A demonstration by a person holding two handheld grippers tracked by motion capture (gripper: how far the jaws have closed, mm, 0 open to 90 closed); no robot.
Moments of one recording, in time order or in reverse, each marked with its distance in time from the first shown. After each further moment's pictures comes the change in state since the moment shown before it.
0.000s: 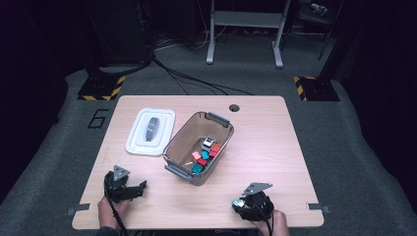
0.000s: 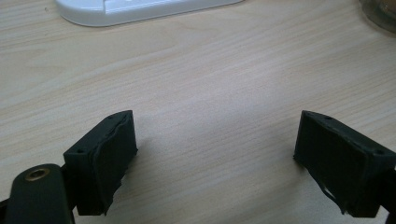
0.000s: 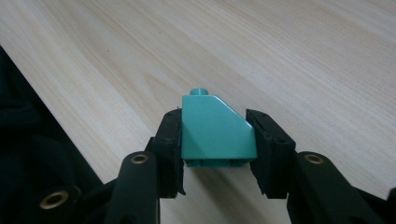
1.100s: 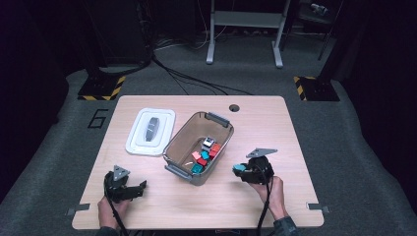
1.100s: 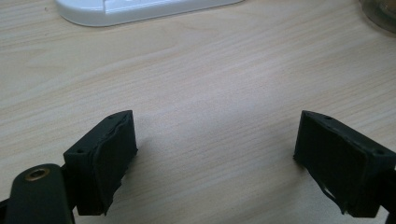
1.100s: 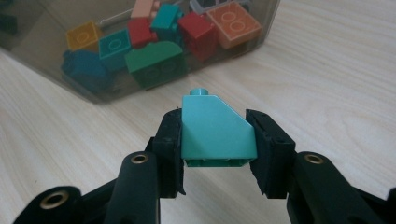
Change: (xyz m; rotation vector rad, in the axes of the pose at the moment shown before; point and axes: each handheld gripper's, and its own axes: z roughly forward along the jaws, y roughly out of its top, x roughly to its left) left arm 0.000 0.000 0.000 -0.001 0.001 0.000; right arm -0.066 0.068 0.004 -0.140 -0.029 0.096
